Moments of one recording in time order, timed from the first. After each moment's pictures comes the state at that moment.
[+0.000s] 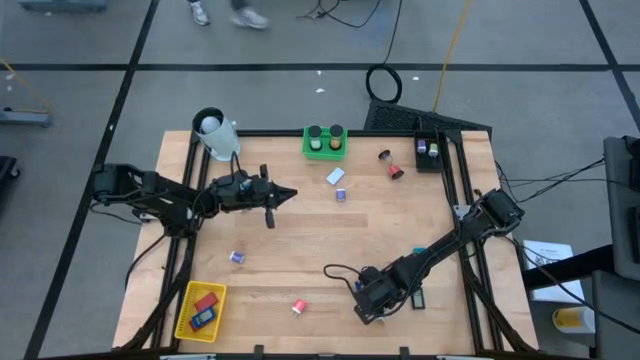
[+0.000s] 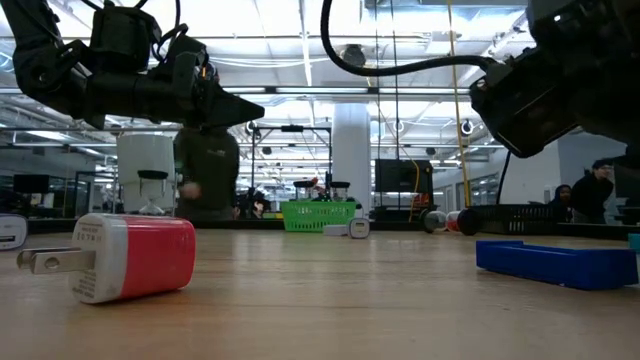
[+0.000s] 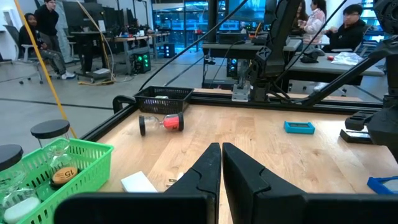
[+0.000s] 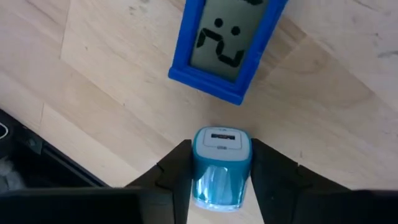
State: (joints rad) left arm 0.18 1.38 0.26 1.11 0.03 0.01; right arm 0.56 1.86 1.14 -0.52 -0.24 1.54
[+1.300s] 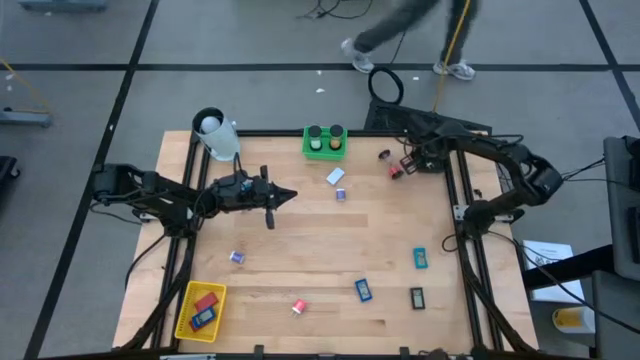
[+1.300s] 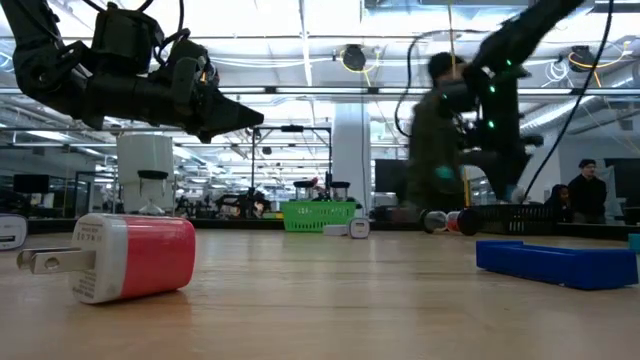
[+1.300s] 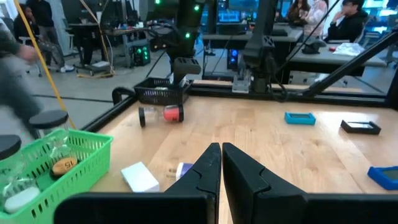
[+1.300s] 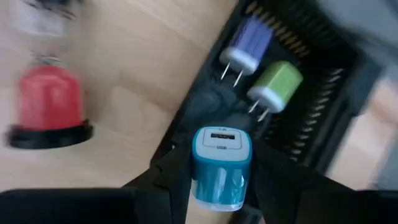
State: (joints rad) left arm 0.18 1.38 0.26 1.07 0.03 0.02; right arm -0.83 1.43 0.94 -0.91 0.32 0.21
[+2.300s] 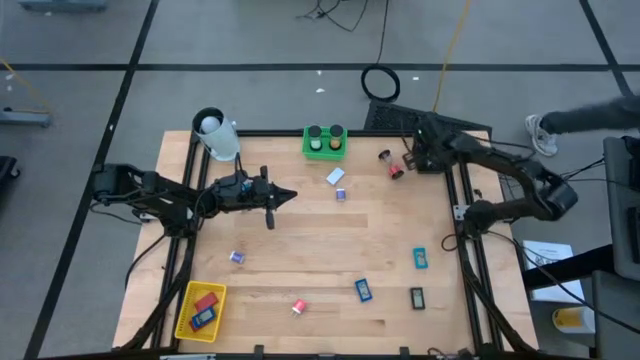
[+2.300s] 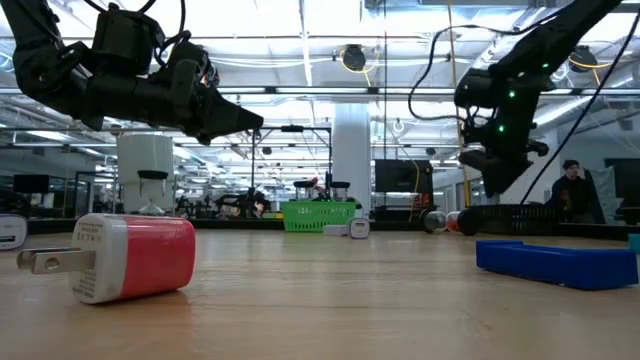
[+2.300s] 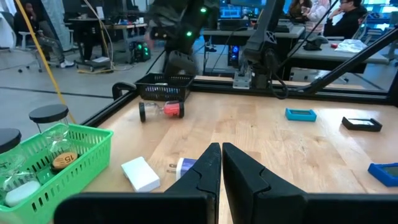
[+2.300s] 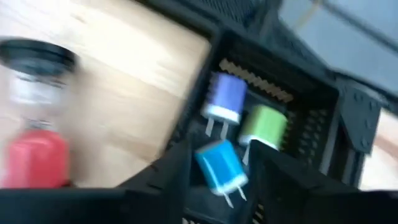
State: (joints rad) left arm 0.18 1.38 0.26 1.06 0.02 0.01; right arm -0.90 1.27 0.72 -0.52 0.31 0.13
